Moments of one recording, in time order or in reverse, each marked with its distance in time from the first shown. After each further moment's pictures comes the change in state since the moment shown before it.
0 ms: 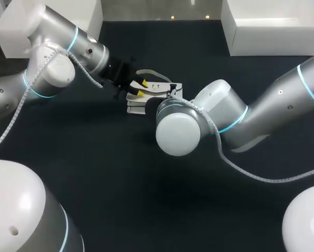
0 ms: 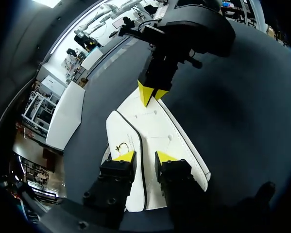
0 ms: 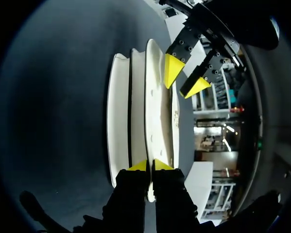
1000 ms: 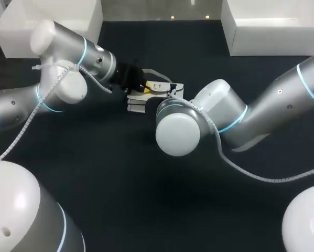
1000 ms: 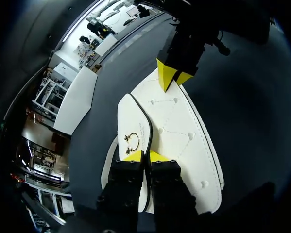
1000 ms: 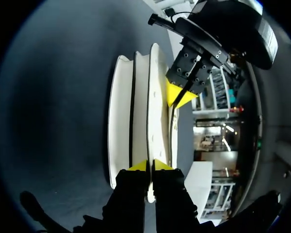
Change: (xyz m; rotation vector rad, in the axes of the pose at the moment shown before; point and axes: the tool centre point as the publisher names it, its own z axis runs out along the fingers) left arm -0.018 0.017 0.021 -0.109 -0.119 -0.093; right arm -0.001 0.000 0.001 0.001 -0.004 0.001
